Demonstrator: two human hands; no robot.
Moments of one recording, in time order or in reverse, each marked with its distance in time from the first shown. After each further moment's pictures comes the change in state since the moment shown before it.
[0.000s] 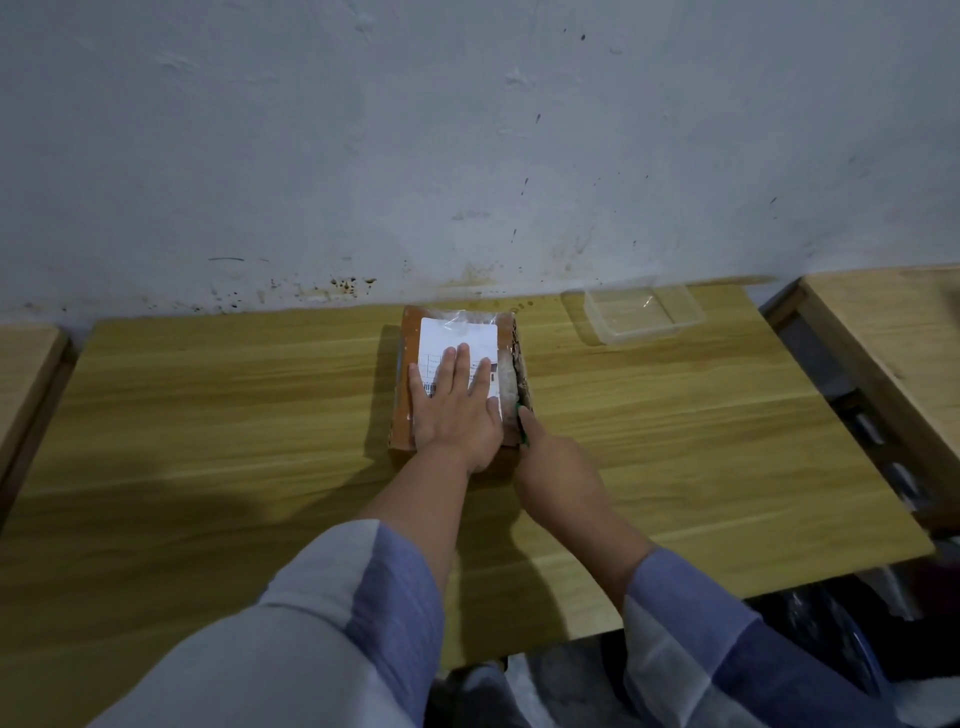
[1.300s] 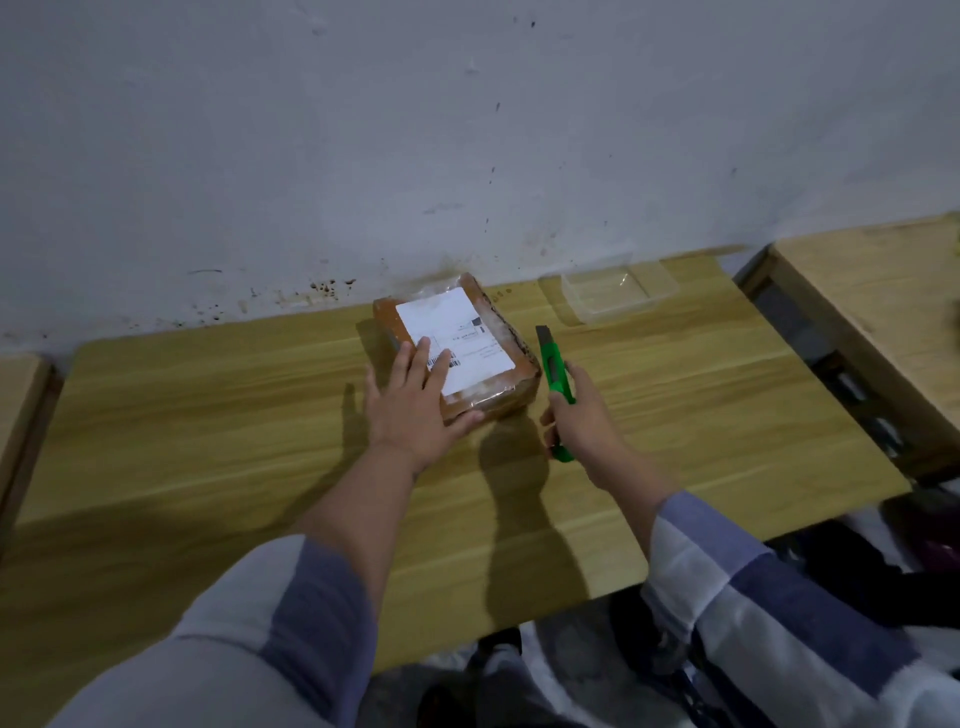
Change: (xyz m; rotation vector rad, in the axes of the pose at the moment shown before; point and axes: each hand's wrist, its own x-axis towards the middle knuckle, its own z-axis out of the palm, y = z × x) left_hand -0.020 -0.041 -0.010 0.043 0.016 0.059; right_hand 0.030 0.042 -0.002 0.875 0.123 0.199
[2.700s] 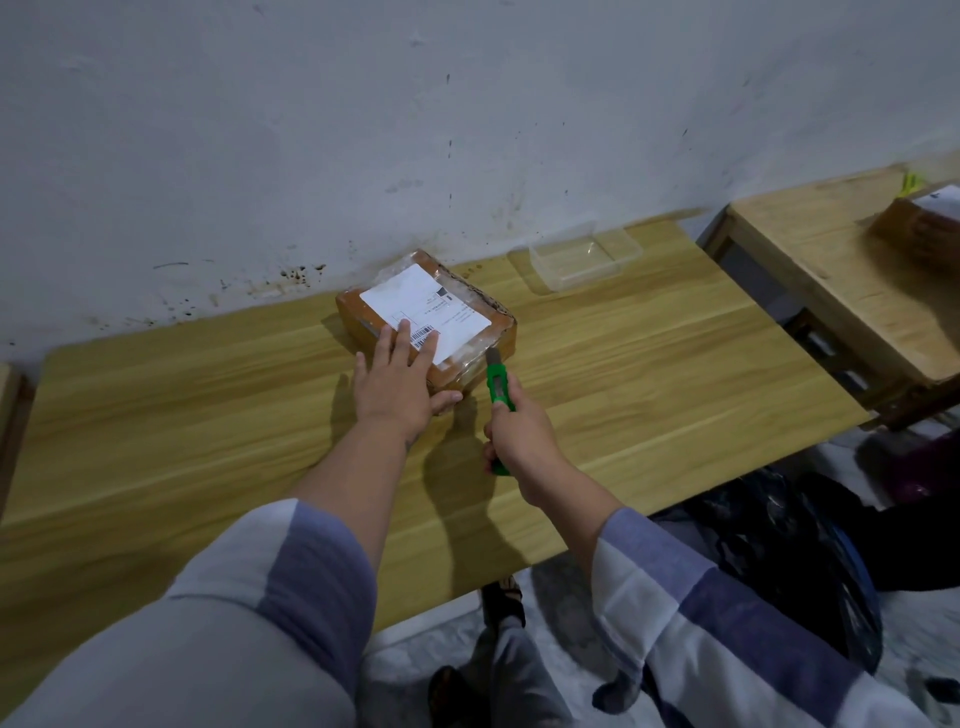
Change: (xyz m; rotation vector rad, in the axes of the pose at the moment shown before) left_hand -0.002 0.010 0.003 0.024 -0.052 0.032; right_hand -0.062 0.013 0.042 0.253 -0.014 0.112
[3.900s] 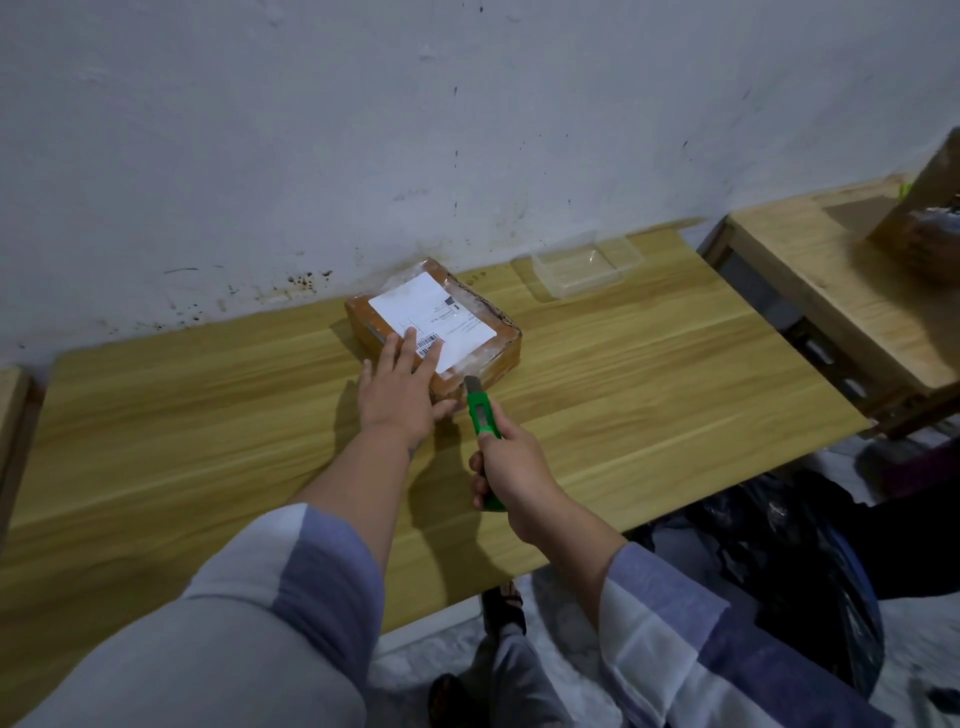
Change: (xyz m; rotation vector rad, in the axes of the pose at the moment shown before) left_hand -0.005 -0.004 -0.002 -0.003 0.026 0.016; right_hand -0.034 0.001 0.008 0.128 -0.110 0.084
